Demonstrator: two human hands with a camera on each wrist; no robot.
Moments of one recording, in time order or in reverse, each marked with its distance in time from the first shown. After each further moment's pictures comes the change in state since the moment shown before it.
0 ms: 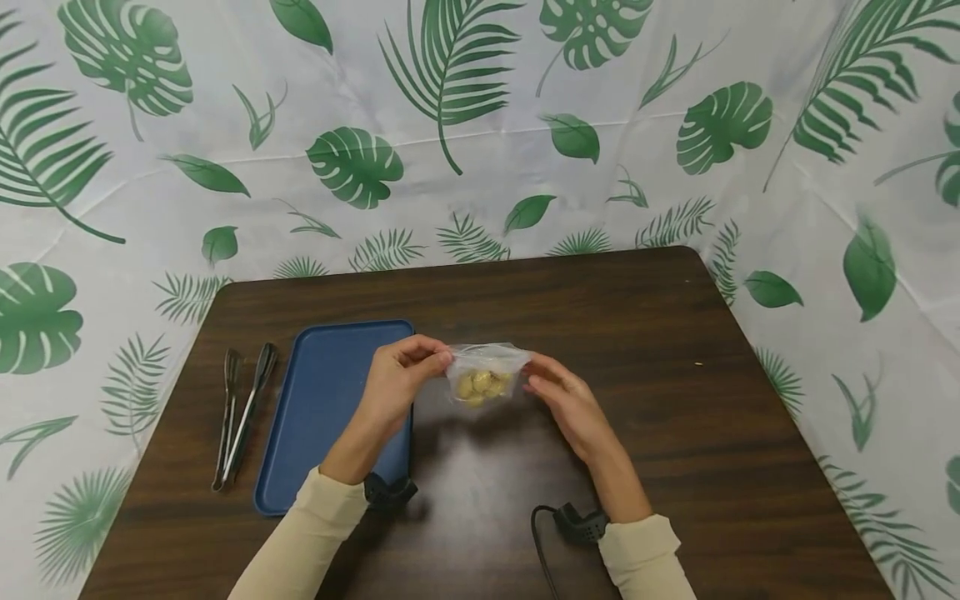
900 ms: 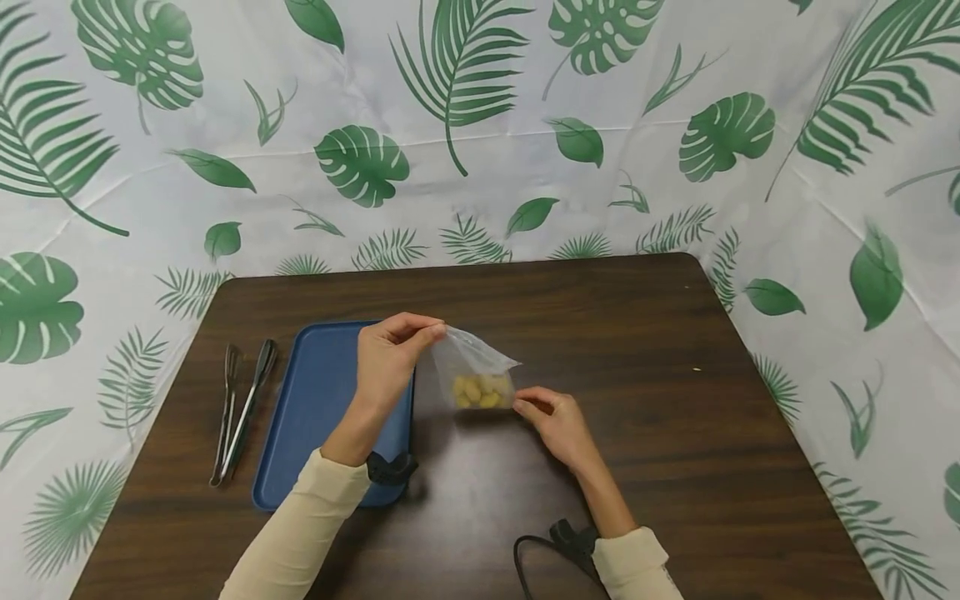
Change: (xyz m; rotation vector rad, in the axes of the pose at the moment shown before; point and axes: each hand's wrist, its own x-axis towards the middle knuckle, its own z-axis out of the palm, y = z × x) left_hand 0.012 0.021 0.001 0.151 0.198 0.281; right_hand -0.006 0.027 0.008 -0.548 0.179 0.097
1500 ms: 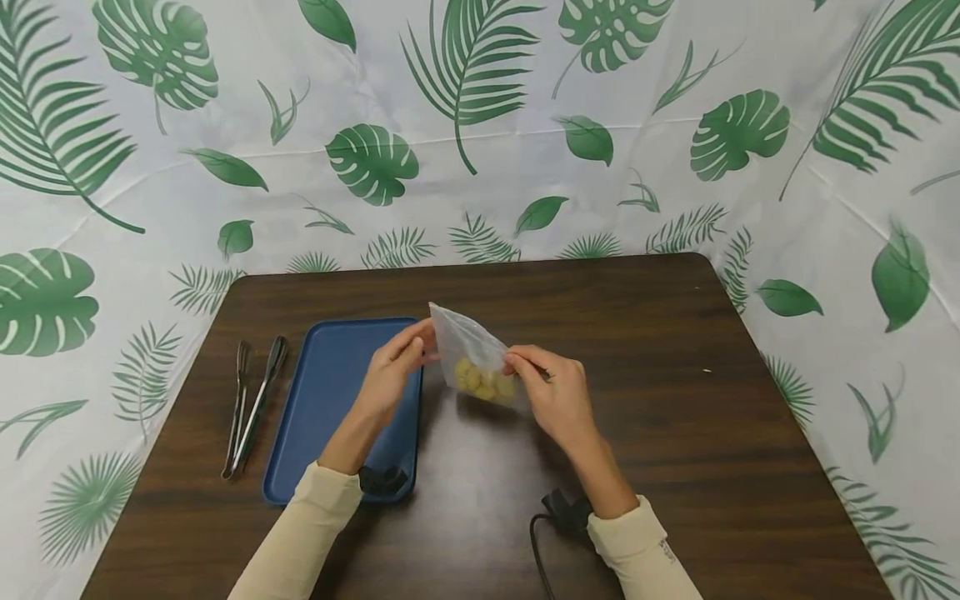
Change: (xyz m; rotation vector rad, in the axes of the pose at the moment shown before) left_hand -0.016 -0.057 -0.025 -0.103 -0.225 -0.136; right_hand 0.009 -0.086 0.011 -0.195 0.284 -0.462
